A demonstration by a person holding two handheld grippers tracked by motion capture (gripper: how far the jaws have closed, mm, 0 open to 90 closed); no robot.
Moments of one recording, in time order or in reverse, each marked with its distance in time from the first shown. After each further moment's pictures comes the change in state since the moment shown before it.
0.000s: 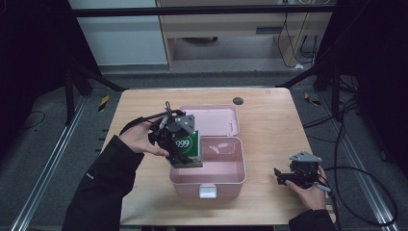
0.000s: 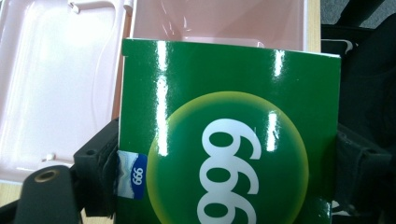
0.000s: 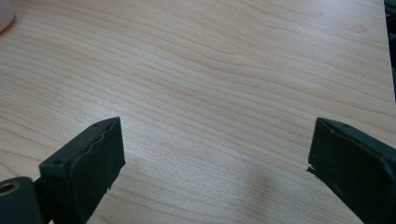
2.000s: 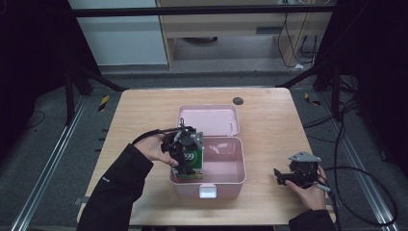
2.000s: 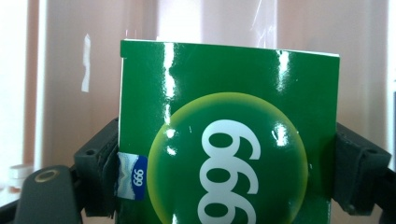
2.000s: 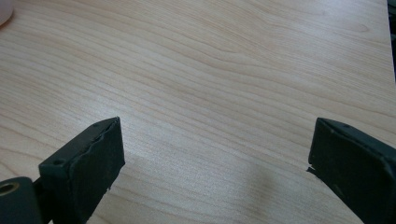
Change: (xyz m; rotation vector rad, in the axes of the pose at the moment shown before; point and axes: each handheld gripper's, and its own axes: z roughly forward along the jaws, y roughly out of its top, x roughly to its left) left arm 0.007 -0.015 0.072 0.123 -0.079 0.010; right arm 0.000 0.000 0.001 0.005 0.001 -0.009
